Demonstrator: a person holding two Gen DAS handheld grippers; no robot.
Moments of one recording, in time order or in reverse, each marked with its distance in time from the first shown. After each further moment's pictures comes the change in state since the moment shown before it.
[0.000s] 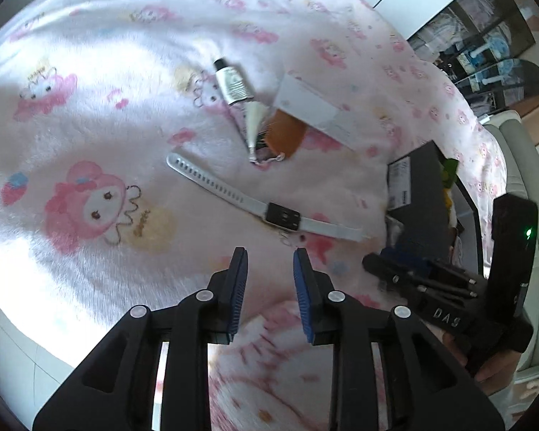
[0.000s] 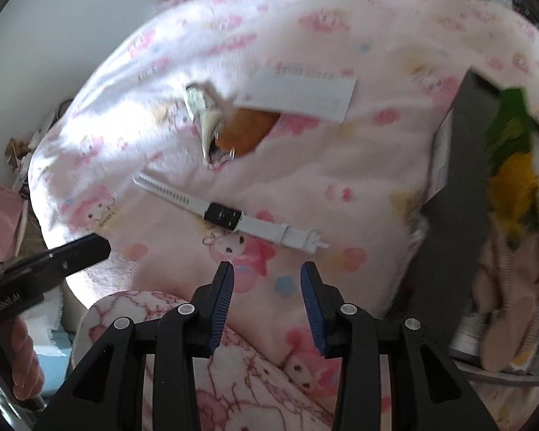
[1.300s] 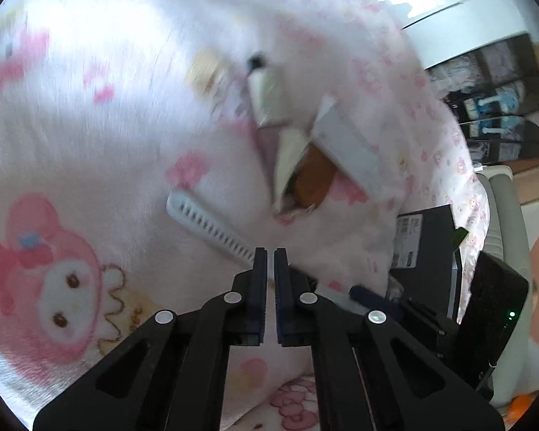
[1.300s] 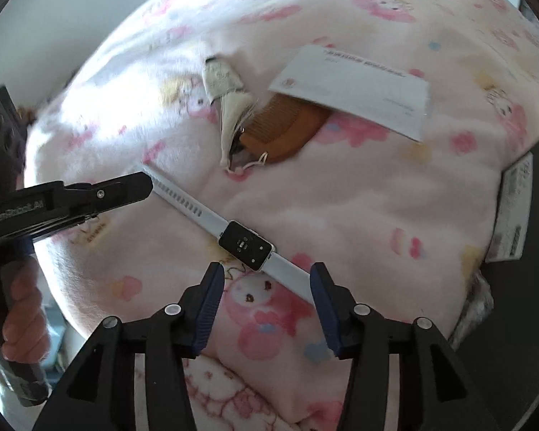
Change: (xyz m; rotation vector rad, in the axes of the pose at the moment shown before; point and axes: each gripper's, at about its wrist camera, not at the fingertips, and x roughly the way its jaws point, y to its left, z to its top) left arm 0.065 0.053 0.053 -0.218 0.059 -0.149; right arm 0.056 0.023 0.034 -0.131 0.072 0.009
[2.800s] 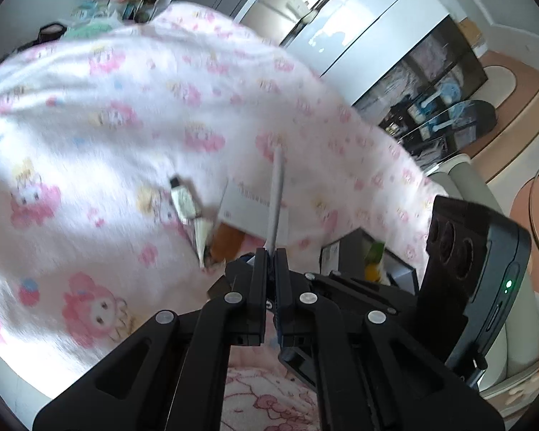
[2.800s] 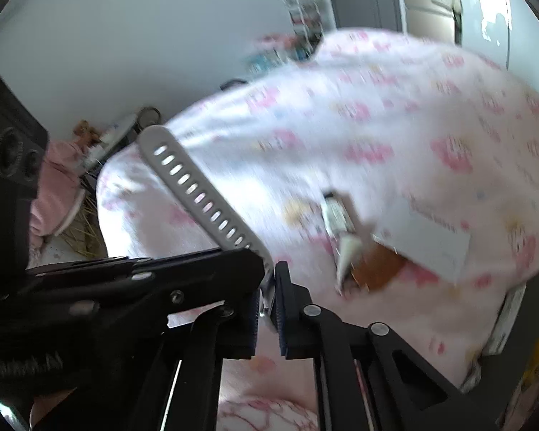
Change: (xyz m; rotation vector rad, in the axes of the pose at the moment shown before) left arm -0.145 -0.098 -0.014 0.280 -0.294 -0.078; right arm -0.102 0.098 0.045 -0.176 -0.351 0.168
